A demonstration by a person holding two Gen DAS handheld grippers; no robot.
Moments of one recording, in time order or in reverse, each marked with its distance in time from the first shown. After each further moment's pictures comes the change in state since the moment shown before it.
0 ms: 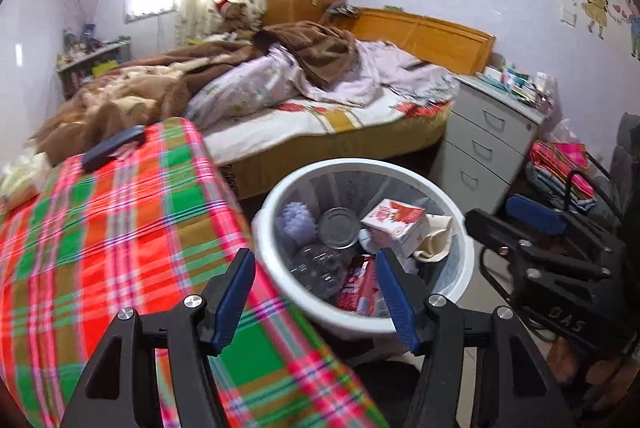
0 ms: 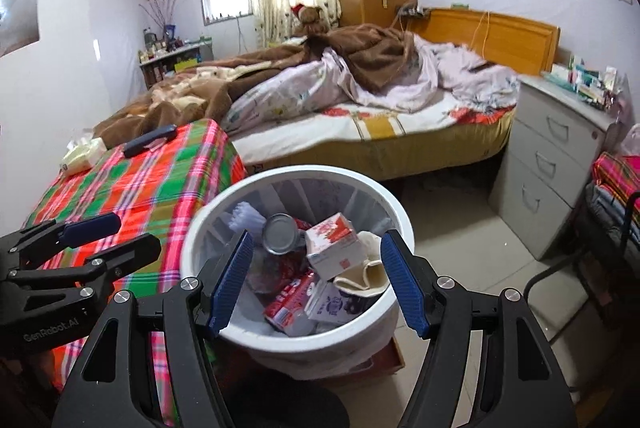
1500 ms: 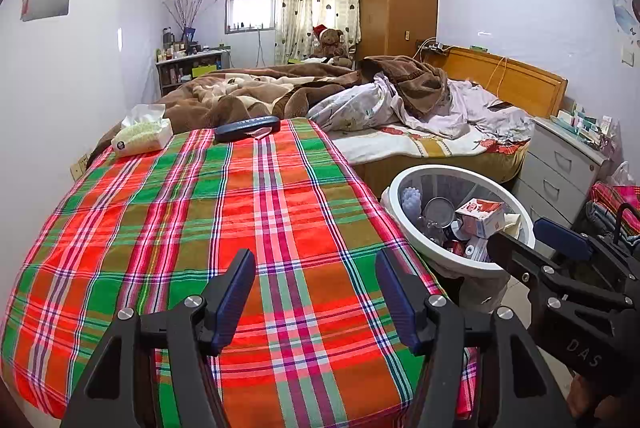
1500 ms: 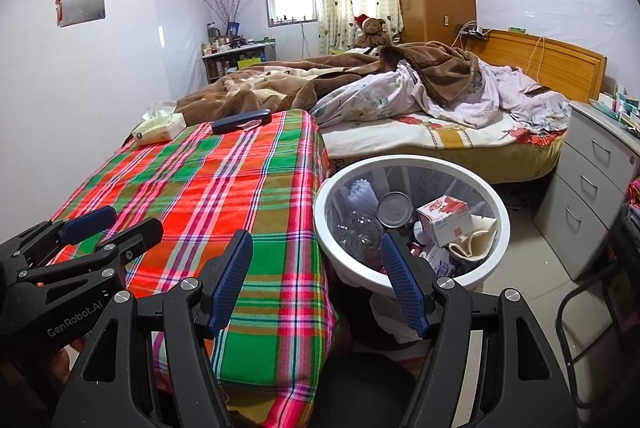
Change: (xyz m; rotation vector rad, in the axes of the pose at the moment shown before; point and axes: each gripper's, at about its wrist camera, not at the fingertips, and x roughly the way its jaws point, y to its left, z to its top) left arm -0.093 0.056 -0.073 -0.144 -0.119 0.269; right arm -0.026 0.084 -0.035 -0.099 -0.036 0.159
